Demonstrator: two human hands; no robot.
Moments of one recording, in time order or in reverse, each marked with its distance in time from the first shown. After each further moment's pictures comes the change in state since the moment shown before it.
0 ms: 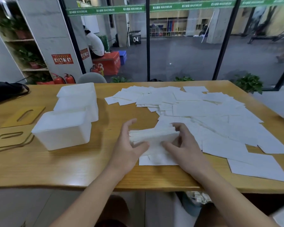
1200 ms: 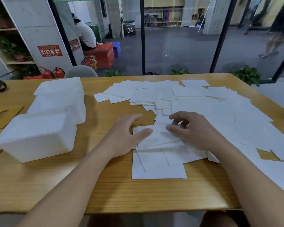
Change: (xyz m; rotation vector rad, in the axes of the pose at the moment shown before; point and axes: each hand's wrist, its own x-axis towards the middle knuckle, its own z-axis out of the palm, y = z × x) left_hand 0.100 -0.016 -0.008 0.619 -0.309 -0.005; right_hand 0.102 0.025 -0.057 -0.473 -0.094 -0.018
